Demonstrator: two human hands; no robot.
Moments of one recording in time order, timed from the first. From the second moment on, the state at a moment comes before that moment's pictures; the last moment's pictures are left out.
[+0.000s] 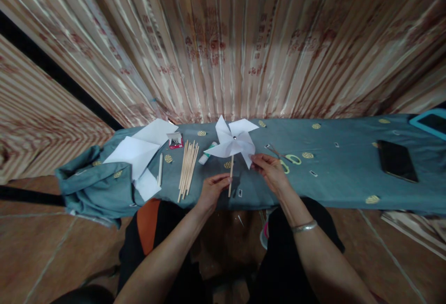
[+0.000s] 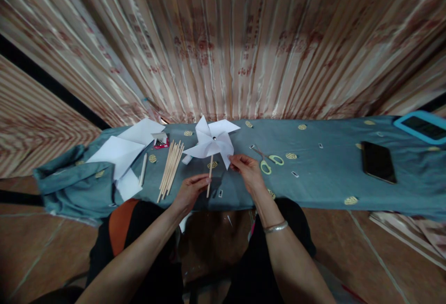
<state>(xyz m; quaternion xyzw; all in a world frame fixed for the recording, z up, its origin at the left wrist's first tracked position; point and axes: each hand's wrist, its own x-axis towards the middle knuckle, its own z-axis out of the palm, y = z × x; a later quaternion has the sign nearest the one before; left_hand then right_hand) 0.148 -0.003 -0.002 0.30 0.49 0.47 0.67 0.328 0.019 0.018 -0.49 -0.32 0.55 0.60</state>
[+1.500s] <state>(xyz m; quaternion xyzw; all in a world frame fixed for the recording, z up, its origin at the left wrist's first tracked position) 0.152 -0.005 -0.001 0.29 0.47 0.46 0.69 0.310 0.011 0.024 -0.43 -0.30 0.67 0.53</state>
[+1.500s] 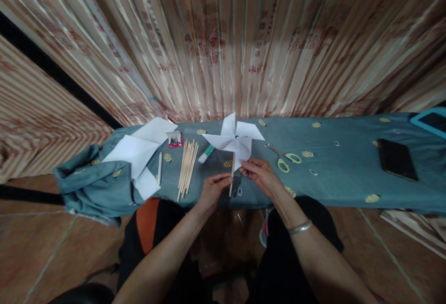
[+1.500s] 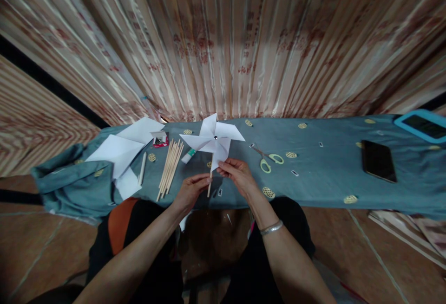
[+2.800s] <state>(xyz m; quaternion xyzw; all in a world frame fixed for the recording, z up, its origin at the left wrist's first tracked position) 0.156 -0.011 -0.002 0.30 0.45 0.45 0.71 0.285 -0.006 0.001 -0.51 -0.40 0.53 0.54</state>
